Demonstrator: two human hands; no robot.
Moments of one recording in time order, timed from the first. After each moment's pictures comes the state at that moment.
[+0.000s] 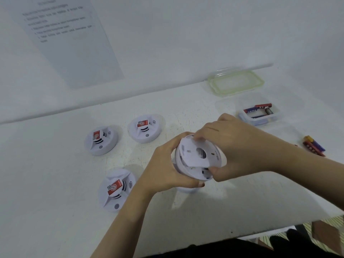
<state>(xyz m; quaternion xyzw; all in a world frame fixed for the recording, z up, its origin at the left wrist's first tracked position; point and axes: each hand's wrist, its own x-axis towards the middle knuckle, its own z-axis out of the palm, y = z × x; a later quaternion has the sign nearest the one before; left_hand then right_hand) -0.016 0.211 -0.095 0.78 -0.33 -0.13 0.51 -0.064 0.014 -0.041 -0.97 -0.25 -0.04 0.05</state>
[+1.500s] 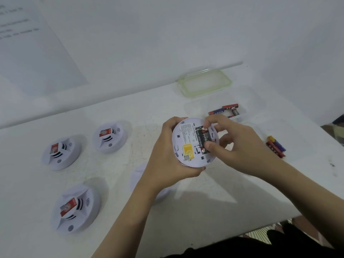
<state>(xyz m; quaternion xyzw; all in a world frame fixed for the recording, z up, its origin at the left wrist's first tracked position) -0.020 0.108 -0.102 0.77 -0.36 -0.04 0.52 -0.095 -0.062 -0.067 -0.91 0.01 -0.10 0.41</state>
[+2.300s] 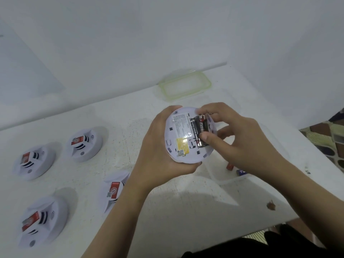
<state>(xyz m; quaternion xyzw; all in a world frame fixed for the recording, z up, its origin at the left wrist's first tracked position) -0.027 0.041 -0.081 0.77 -0.43 0.05 0.48 -0.109 -0.127 -0.060 -0.88 -0.02 -0.19 0.44</state>
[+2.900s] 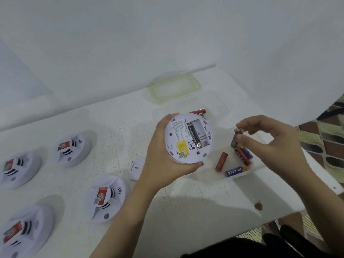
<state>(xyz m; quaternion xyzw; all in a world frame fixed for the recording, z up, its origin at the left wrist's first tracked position) -0.034 0.015 -0.112 0.75 -0.36 -0.03 0.55 -0.146 -0.189 -0.089 -0.84 0.17 -0.25 0.44</state>
